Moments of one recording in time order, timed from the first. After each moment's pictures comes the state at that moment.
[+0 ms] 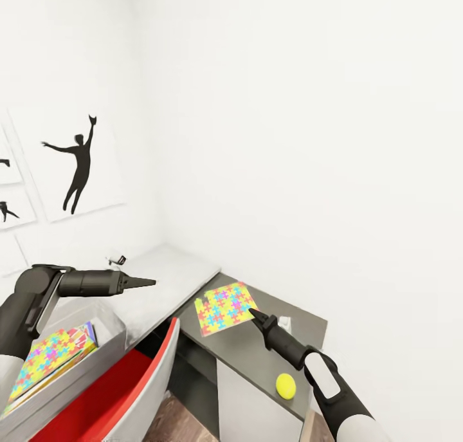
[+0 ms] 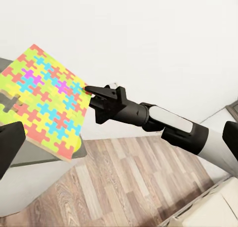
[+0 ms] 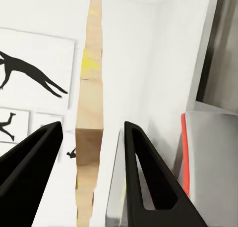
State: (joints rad) left arm -0.71 0.40 0.03 -1.17 0.06 1.04 -1.57; right arm -0.52 0.10 -0.11 -0.65 -0.90 0.55 0.58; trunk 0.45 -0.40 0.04
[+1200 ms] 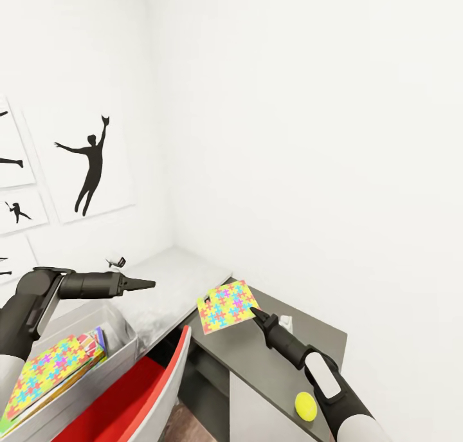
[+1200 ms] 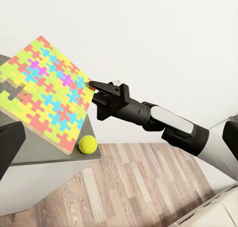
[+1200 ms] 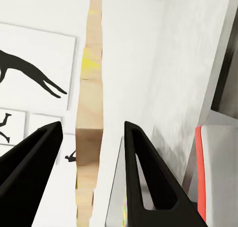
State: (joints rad) left arm -0.71 0.40 0.04 -1.13 0.06 1.03 -1.57; right arm -0.52 0.10 -0.11 -0.65 -0.91 0.53 0.59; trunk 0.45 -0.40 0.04
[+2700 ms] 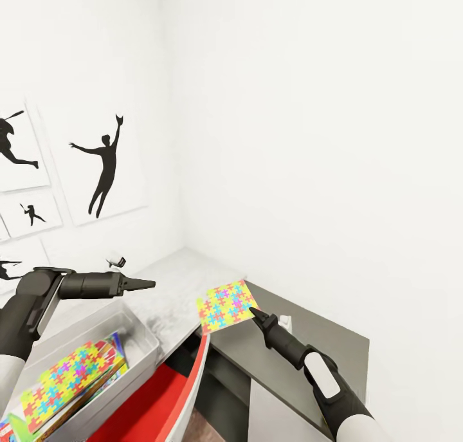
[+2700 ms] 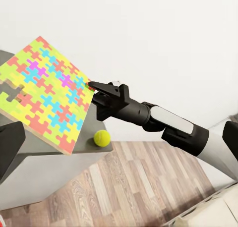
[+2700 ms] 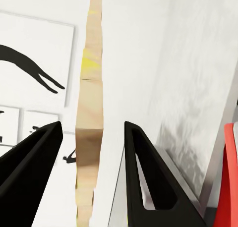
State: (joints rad) left arm -0.71 0.40 0.04 -1.13 0.06 1.03 -1.57; right arm -0.52 0.10 -0.11 -0.65 -0.91 0.53 0.59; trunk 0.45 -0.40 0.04
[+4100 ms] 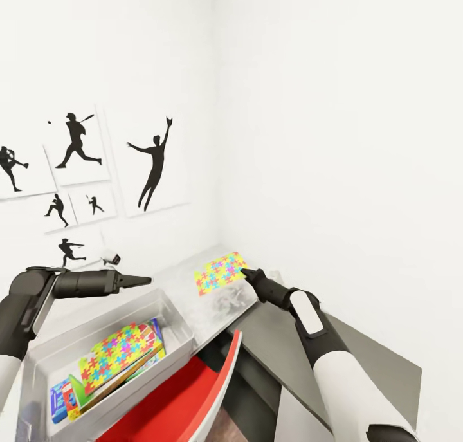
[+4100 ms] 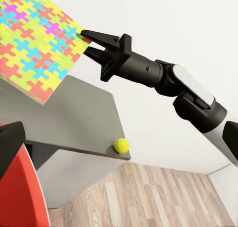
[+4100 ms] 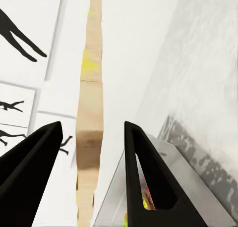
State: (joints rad) left arm -0.71 0.40 0.08 -1.13 0.06 1.03 -1.57; right arm -0.74 0.17 -0.11 -0.77 -0.91 0.60 0.11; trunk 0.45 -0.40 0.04
